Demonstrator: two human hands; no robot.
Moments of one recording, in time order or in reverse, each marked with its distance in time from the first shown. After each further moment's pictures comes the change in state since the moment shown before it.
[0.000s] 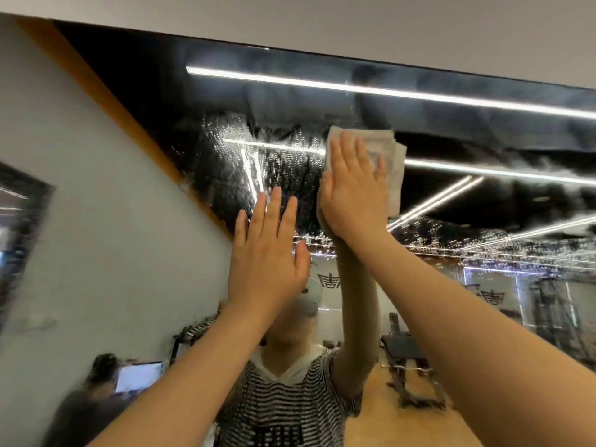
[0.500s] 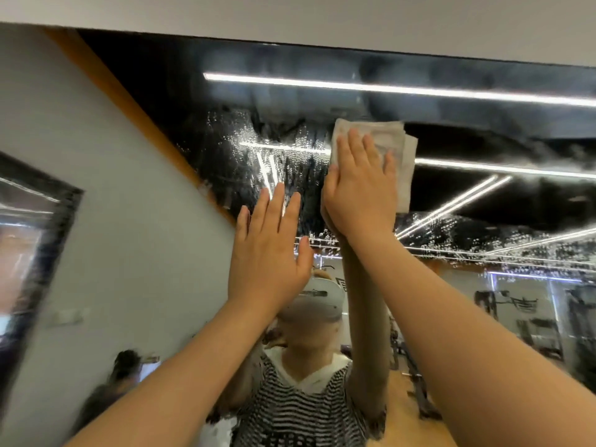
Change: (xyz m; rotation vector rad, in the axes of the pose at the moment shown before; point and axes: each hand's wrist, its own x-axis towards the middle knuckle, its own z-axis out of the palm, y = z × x) left_hand 0.000 -0.001 -0.002 -0.011 0.031 -0.004; right_hand -0.004 -0.004 -0.001 0.097 0.047 0.021
